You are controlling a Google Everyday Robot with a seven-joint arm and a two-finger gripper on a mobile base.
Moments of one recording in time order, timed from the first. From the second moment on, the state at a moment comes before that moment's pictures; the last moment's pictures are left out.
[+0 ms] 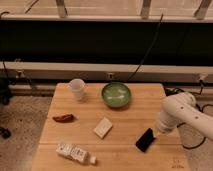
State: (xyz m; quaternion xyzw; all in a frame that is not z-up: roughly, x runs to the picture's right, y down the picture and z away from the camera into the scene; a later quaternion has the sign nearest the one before) arm 0.274 0.246 0.749 -0.37 -0.03 0.06 0.93
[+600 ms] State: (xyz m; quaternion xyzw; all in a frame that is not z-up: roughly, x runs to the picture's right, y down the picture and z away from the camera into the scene) arm 0.293 0.240 0.785 -0.34 -0.01 0.05 0.94
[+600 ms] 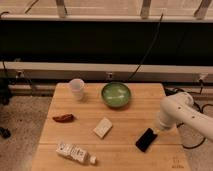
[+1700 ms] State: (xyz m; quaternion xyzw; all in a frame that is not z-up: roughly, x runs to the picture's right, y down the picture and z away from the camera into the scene) arm 0.313 0.245 0.806 -0.34 0.00 0.06 0.94
